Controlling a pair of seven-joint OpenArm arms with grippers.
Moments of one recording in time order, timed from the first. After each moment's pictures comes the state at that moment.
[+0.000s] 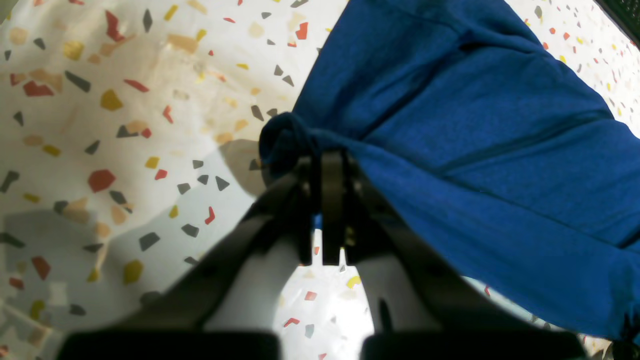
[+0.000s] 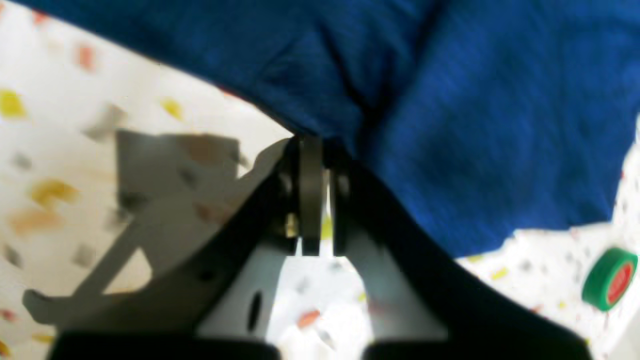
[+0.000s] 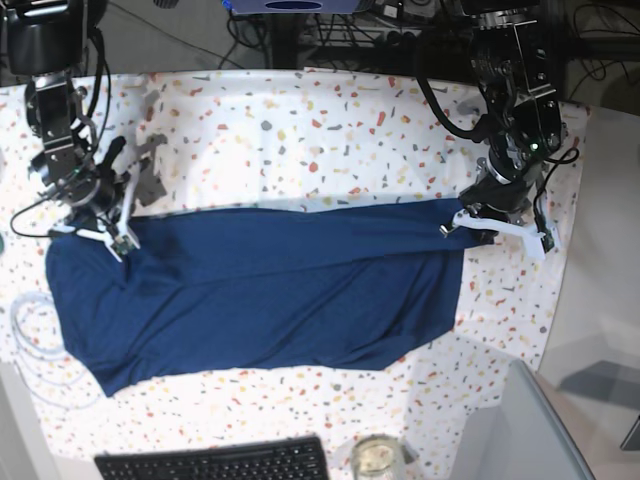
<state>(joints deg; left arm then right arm) 11.6 -1.1 -17.1 98.7 -21.9 6.8 40.6 -2.0 14.8 0.6 69.8 -16.6 26.1 -27.0</state>
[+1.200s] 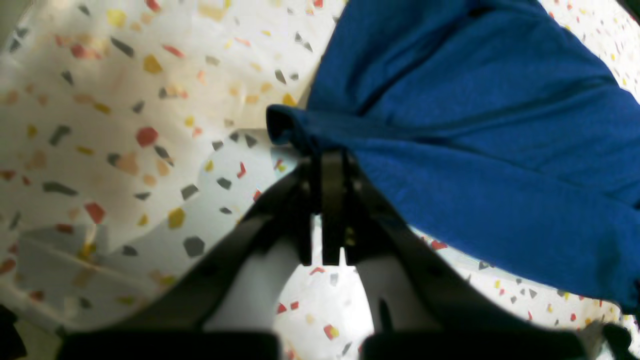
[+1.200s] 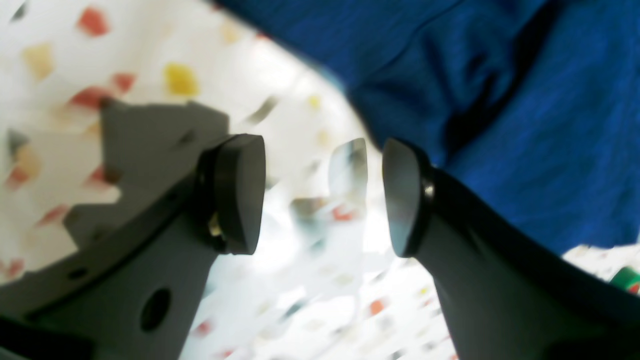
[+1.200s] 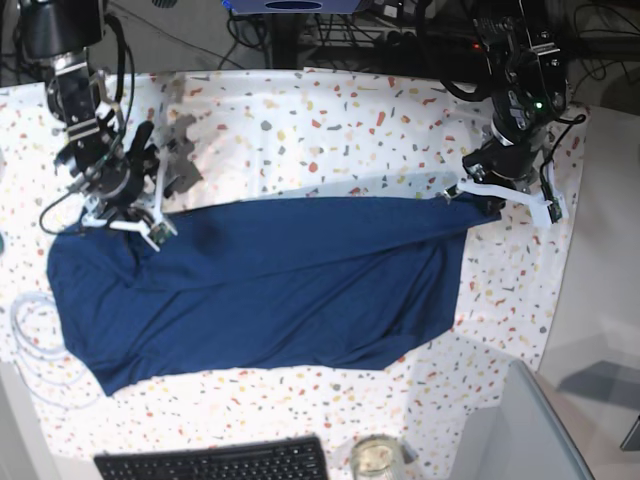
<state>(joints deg) 20.1 -1.2 -16.9 106.7 -22.0 6.8 40.6 -3.3 12.5 -5.0 75.8 -16.4 26.3 -34.0</state>
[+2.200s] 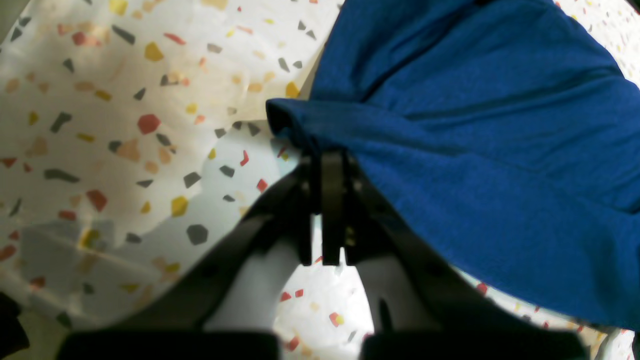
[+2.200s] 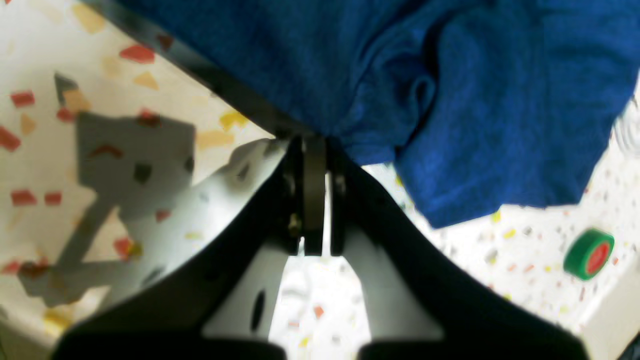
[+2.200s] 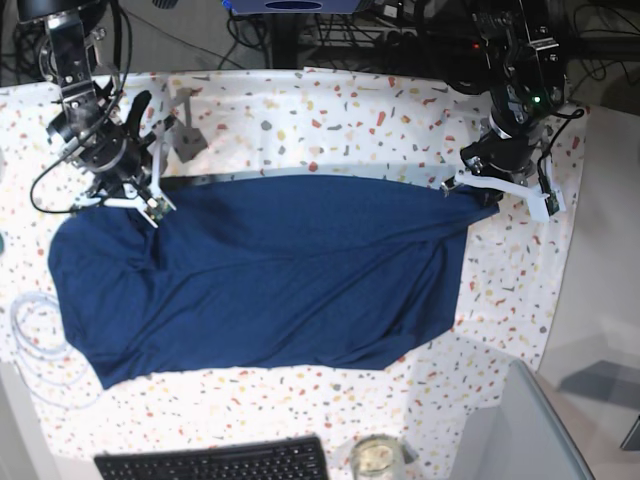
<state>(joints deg) 22.0 -1.1 -17.2 106.7 -21.7 6.8 40.6 -14.1 13.5 -4.8 91.8 -16.7 25.9 -40.1</state>
